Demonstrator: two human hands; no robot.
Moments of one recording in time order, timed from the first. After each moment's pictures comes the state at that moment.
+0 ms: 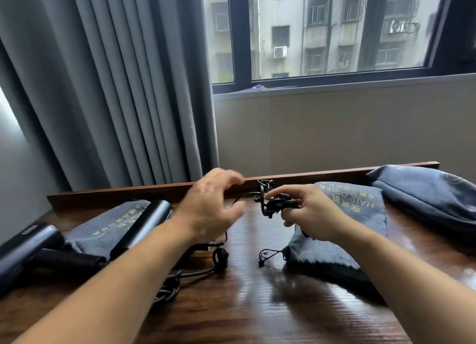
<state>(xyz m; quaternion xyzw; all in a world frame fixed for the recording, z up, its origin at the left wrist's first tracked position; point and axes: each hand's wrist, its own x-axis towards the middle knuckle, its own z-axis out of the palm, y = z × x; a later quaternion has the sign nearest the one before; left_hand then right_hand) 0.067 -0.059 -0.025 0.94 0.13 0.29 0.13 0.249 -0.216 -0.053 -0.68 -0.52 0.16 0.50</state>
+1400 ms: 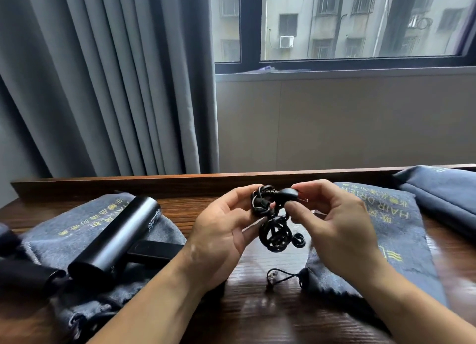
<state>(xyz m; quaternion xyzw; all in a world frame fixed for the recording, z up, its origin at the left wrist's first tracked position) 0.105 -0.073 -0.078 0.46 0.07 0.27 0.84 0.239 -0.200 -0.078 -0.66 -0.42 -0.01 0.62</state>
